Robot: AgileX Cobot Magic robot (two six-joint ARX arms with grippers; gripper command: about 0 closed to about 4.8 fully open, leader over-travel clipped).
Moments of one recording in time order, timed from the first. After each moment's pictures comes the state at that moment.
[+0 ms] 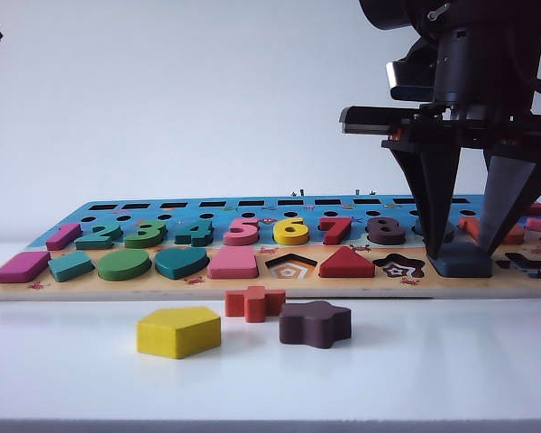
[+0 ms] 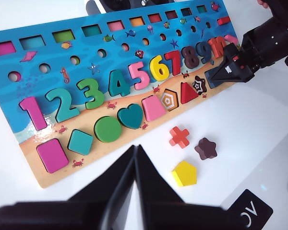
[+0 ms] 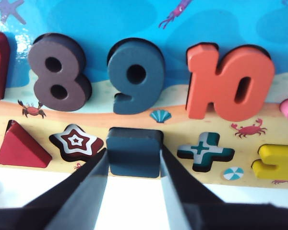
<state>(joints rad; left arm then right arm) -0.32 0.55 0.69 -0.75 0.49 -0.10 0.64 1.50 1.10 -0.95 0.07 0.60</state>
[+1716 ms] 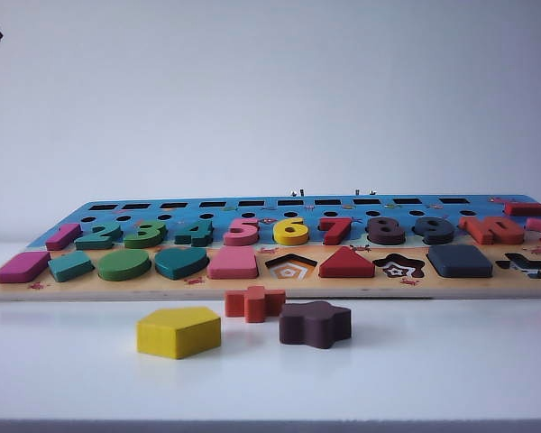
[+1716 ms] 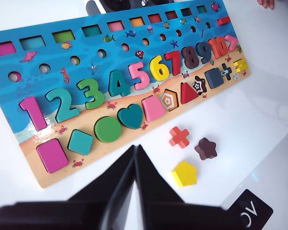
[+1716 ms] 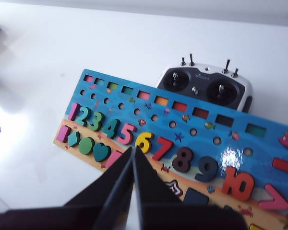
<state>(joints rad) -0.32 0.55 0.69 -0.75 0.49 -0.10 0.76 0.81 1.09 -0.77 0.10 0.31</state>
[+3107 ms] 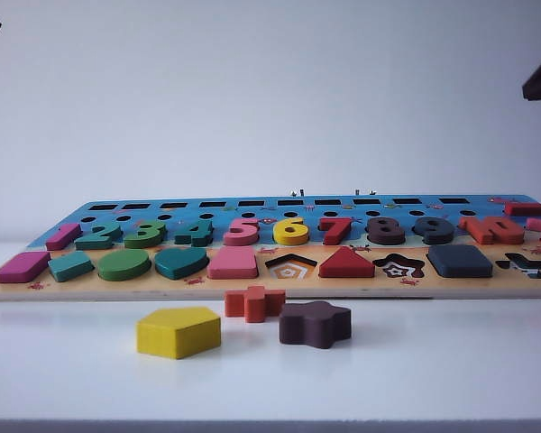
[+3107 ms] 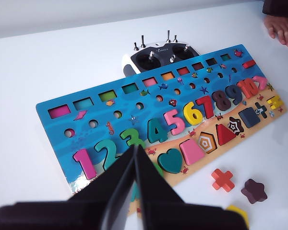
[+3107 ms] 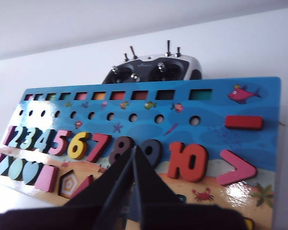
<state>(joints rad) -0.21 0.45 0.58 -0.51 0.48 0.00 0.45 0.44 0.34 -0.16 -0.05 0.34</state>
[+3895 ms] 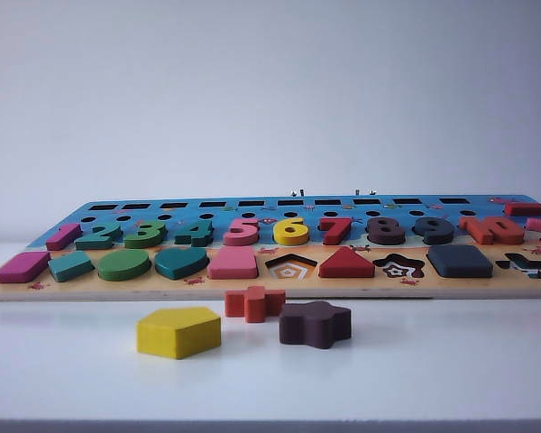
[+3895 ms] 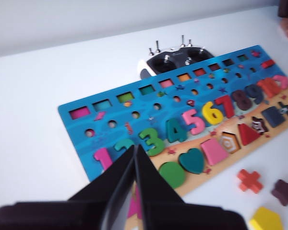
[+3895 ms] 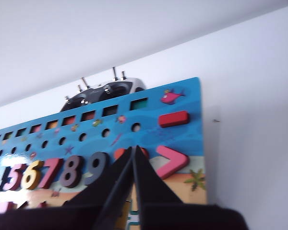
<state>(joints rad) -0.18 0.32 0.46 -0.44 0.44 0.05 0.24 0.14 0.13 -0.12 -0.06 0.40</state>
